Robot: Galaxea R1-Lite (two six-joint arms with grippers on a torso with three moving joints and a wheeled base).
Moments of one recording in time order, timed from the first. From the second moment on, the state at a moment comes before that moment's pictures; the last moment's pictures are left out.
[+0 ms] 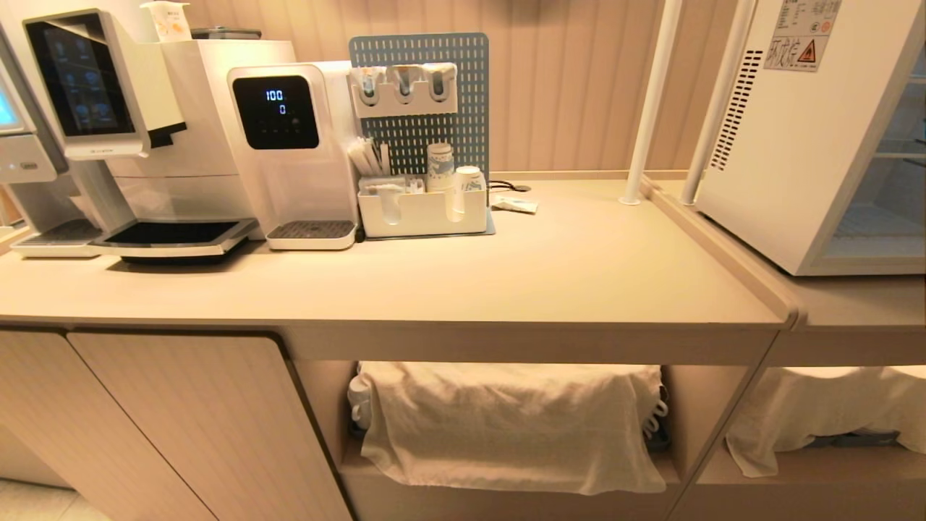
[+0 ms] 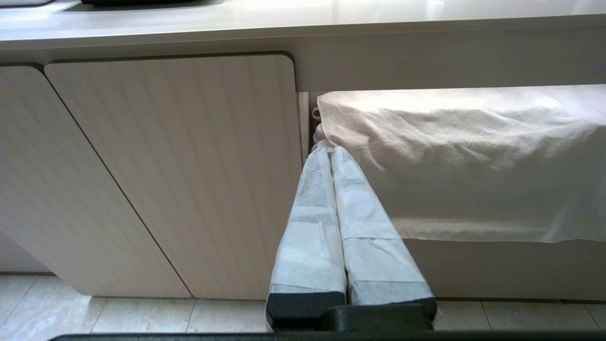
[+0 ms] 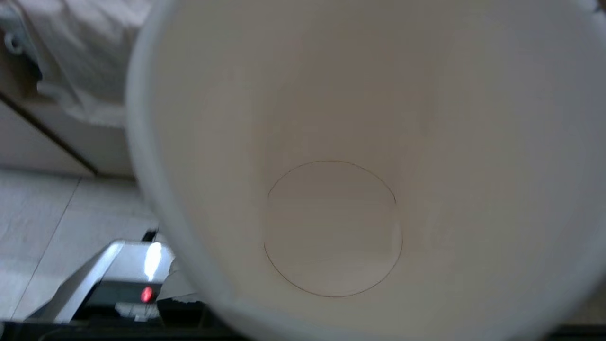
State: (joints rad) left arm 0.00 0.00 0.00 0.00 -0.02 0.03; right arm -0.04 0.30 -0.11 0.18 0.06 -0.15
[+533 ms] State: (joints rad) left arm 0.00 0.00 0.00 0.00 -0.01 0.03; right arm 0.00 0.02 -0.01 0.00 0.02 -0.09
